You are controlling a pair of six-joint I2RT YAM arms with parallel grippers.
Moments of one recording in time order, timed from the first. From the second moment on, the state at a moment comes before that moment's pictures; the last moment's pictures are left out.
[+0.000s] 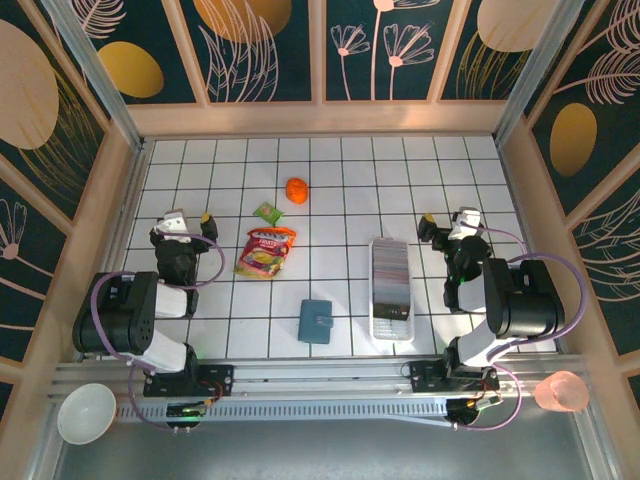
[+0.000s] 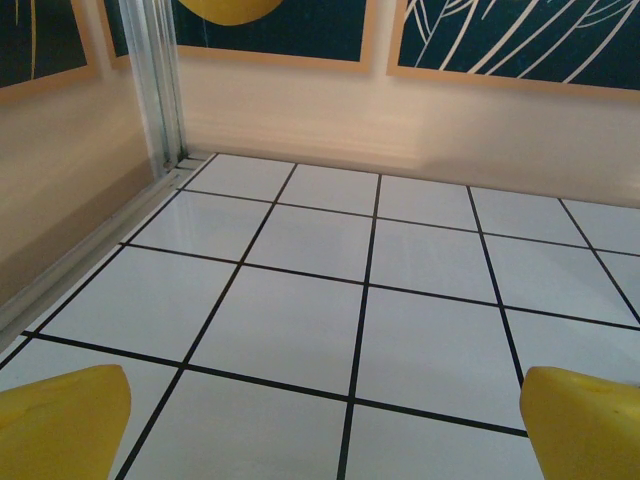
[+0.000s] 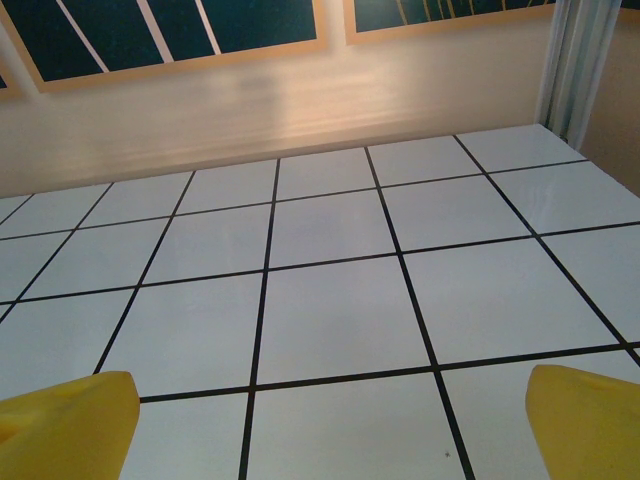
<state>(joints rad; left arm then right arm) 0.01 1.52 0.21 1.18 -0.14 -0.11 -0.04 1.56 0.21 1.21 -0.05 0.10</state>
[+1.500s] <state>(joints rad) 0.01 0.93 0.34 0.50 0.13 -0.64 -0.03 0.86 0.66 0.07 -0.03 0.55</state>
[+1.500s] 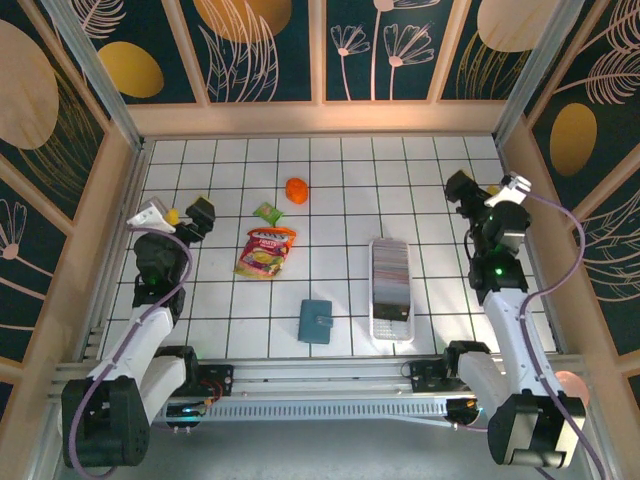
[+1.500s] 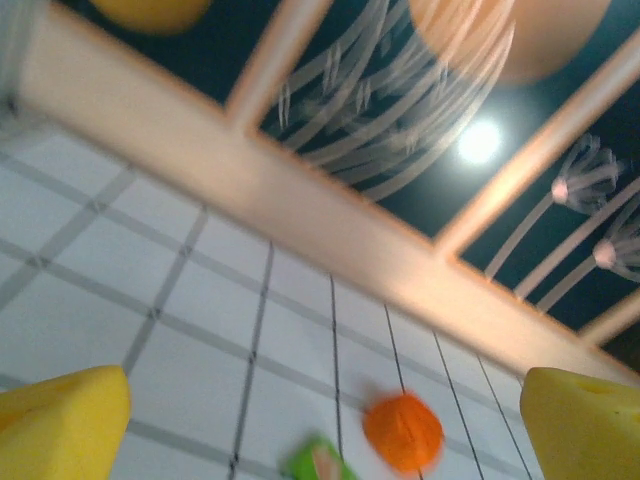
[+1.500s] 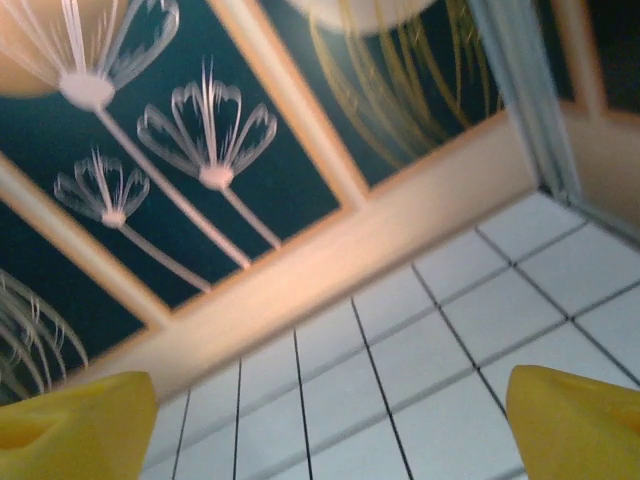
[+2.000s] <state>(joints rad) -0.44 0.85 0.44 -0.02 0.33 -0.80 0.93 1.06 0.79 -0.36 0.07 0.82</state>
